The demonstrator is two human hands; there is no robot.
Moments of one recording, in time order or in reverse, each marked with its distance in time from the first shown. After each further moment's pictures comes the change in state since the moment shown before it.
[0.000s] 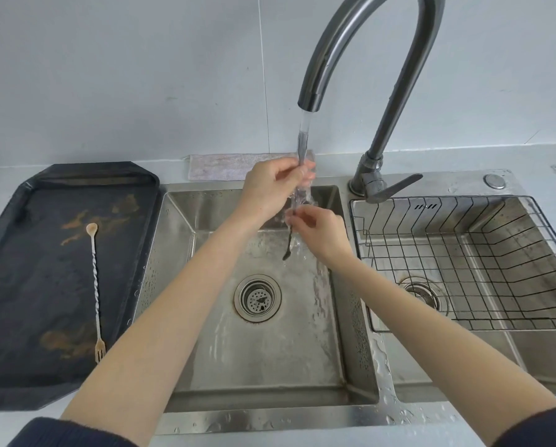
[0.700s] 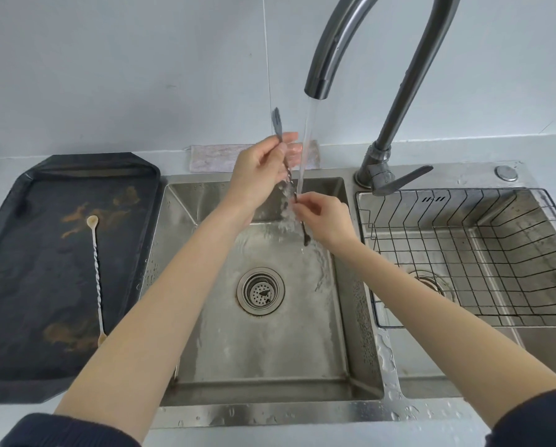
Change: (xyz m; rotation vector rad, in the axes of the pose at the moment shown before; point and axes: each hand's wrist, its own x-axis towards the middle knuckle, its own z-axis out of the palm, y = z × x) left_hand 0.008 -0.010 -0.012 -0.264 0.075 -0.040; right_hand 0.014 0.002 -0.001 0.009 -0.003 0.003
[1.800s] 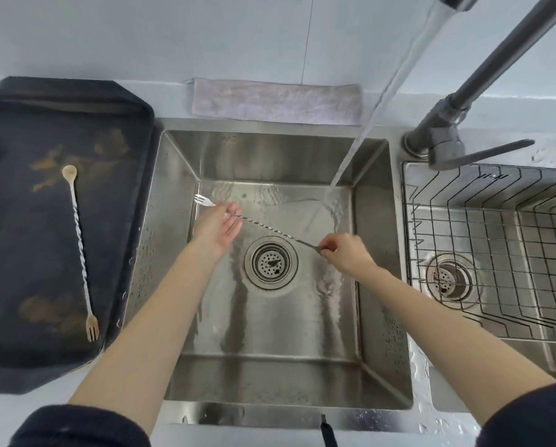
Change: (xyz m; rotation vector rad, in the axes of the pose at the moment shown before) left_hand 0.009 -0.175 -0.075 -0.553 0.462 -0.791; right_hand 0.005 0.106 0.060 -0.456 -0.430 0.340
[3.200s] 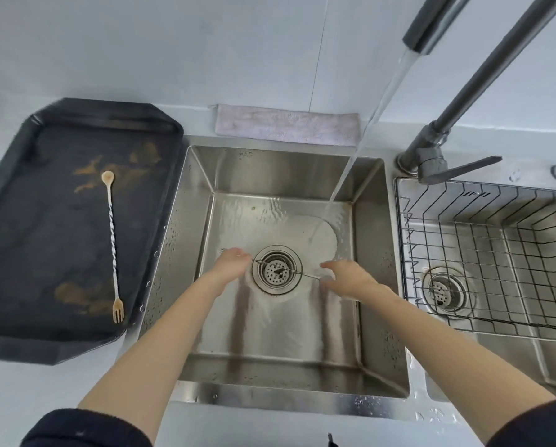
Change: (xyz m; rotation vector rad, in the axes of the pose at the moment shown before) left_hand -0.030 -0.039 -0.039 1.025 -0.047 0.097; right_hand -0.044 -0.009 0.006 -0.295 -0.178 -0.014
